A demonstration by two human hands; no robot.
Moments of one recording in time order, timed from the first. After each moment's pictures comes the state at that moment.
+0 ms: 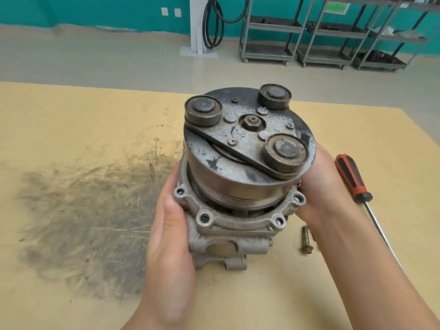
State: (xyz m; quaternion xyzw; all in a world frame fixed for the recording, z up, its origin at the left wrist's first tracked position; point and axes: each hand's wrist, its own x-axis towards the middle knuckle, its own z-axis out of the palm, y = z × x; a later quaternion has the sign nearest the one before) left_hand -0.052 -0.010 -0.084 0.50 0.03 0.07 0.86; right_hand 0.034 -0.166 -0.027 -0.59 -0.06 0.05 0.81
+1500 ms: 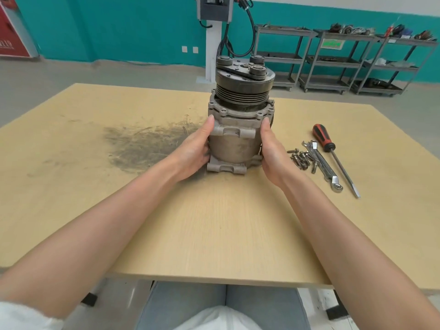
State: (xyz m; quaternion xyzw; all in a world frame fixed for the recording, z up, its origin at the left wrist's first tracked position) left_hand -0.060 0.032 -0.083 0.69 -0.07 -0.12 0.71; right_hand -0.052 -0.150 -0.078 -0.73 0.03 0.06 0.68
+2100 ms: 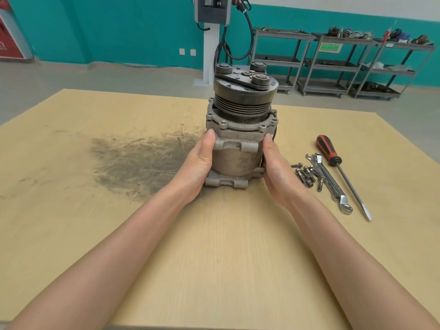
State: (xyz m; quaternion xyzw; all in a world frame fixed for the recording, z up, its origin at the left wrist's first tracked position) left_hand -0.039 0.014 -0.096 0.68 -0.03 -0.04 0.73; right_hand -0.031 -0.161 -0.094 -0.73 -0.02 0.05 0.68
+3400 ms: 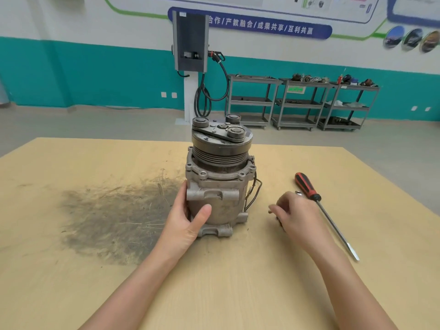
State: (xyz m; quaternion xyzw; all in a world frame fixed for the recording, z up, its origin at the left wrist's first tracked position) left_hand -0.042 0.013 -0.122 0.67 -0.13 0.07 0.73; right_hand -0.052 -0.229 -0.080 -0.96 0.05 -0.13 0.24
